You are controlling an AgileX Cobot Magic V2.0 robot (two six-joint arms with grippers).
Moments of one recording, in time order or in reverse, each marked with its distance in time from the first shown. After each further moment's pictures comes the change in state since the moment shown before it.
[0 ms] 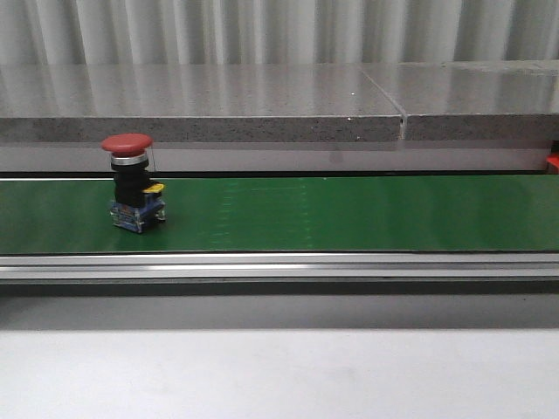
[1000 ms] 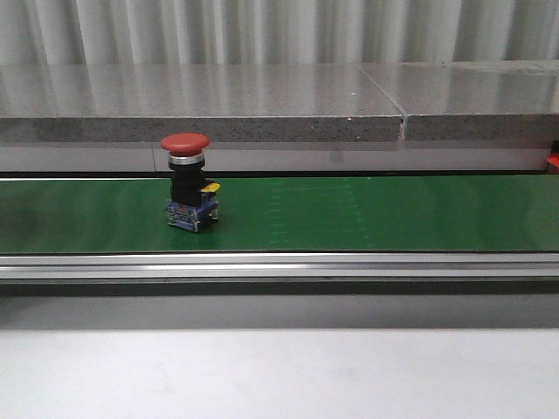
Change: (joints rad) left arm -0.138 0.063 -0.084 0.005 0.009 0.053; right arm 0.000 0.000 0.000 0.000 0.000 0.000
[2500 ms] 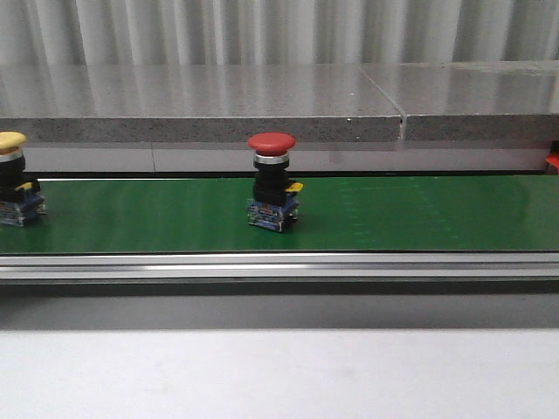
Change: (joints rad) left arm -0.027 -1.329 0.731 -0.019 -0.116 0.004; right arm 0.000 0.000 0.000 0.000 0.000 0.000
